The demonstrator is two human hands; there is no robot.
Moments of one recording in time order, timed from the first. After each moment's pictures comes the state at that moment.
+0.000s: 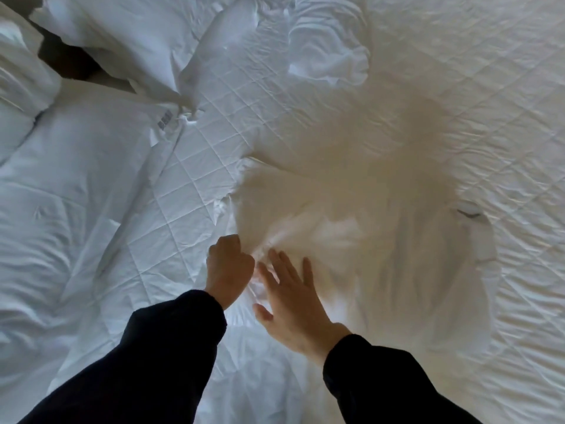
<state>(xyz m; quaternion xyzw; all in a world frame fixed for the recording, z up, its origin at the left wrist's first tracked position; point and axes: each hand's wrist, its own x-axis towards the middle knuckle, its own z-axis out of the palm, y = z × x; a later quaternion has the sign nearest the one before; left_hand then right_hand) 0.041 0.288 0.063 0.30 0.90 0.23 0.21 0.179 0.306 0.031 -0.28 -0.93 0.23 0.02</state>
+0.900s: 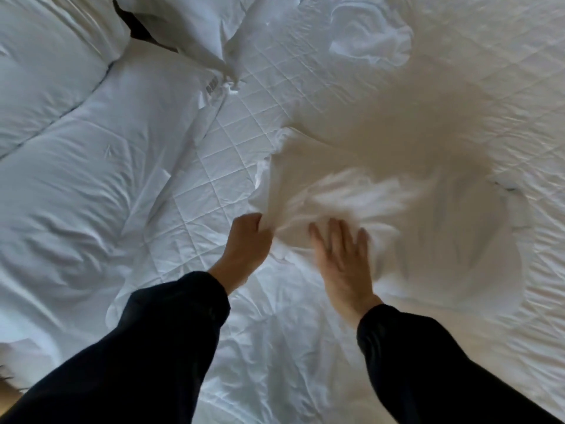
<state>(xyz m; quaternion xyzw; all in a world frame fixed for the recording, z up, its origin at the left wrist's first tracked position) 0.036 0.204 0.070 0.25 0.84 0.39 0.28 0.191 0.267 0.004 -0.36 -0.93 -0.03 0.07</state>
